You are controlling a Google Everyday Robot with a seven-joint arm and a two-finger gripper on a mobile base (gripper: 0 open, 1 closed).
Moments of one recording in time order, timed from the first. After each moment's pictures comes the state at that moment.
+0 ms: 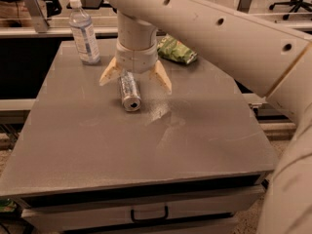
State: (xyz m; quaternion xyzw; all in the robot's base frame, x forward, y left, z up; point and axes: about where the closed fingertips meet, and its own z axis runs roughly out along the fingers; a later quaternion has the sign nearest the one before) arm 0.579 0.050 0.860 -1.00 0.04 -0.06 0.05
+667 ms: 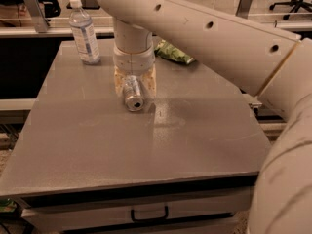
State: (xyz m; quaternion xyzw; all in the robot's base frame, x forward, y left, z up) arm 0.583 0.050 0.848 -1.00 0.03 -0.06 0.03
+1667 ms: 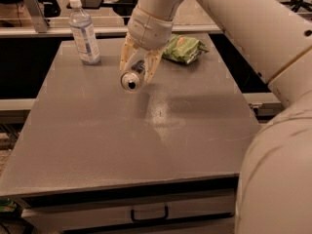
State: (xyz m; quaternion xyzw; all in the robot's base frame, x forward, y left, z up) arm 0.574 0.043 0.912 -0.97 0.14 0.06 0.17
